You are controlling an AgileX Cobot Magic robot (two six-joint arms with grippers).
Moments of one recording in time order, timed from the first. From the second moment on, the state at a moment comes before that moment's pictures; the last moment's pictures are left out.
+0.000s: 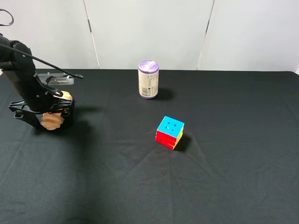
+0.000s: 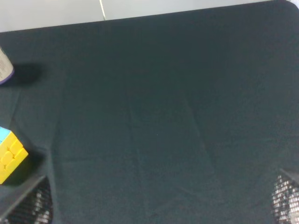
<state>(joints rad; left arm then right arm) -0.10 1.98 -1.06 0.00 0.54 -0.11 -0.11 0.00 -0.50 0.11 1.03 -0.05</state>
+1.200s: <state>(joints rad) -0.10 1.98 -1.06 0.01 0.54 -0.10 -0.11 0.00 -0.50 0.11 1.03 -0.05</state>
